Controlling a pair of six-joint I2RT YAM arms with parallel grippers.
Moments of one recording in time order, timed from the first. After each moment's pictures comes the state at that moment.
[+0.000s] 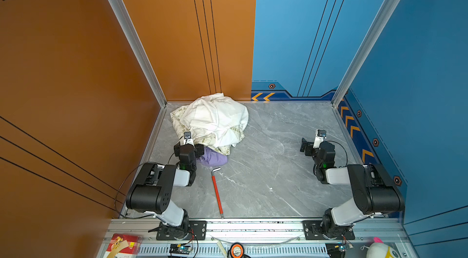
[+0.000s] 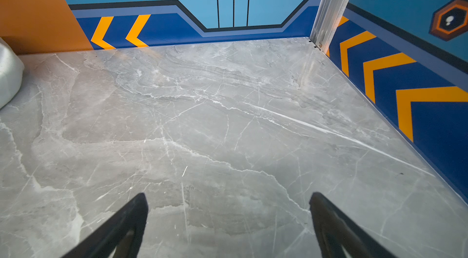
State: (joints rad) left arm -0.08 1.57 0.35 0.90 -0.34 0.00; right arm 0.02 1.55 0.37 0.85 0.12 0.05
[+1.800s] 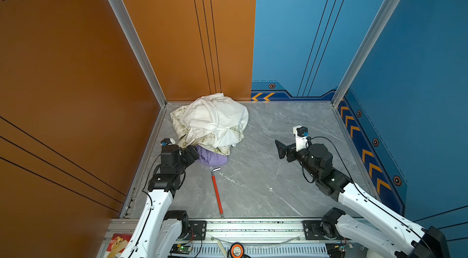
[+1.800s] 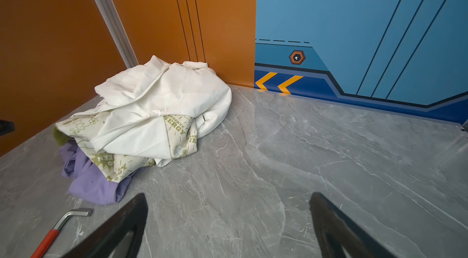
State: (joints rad) left arm 0.01 0.80 0.53 -0.38 0.07 -0.69; right arm 0.61 0.88 0.58 0.07 0.17 0.11
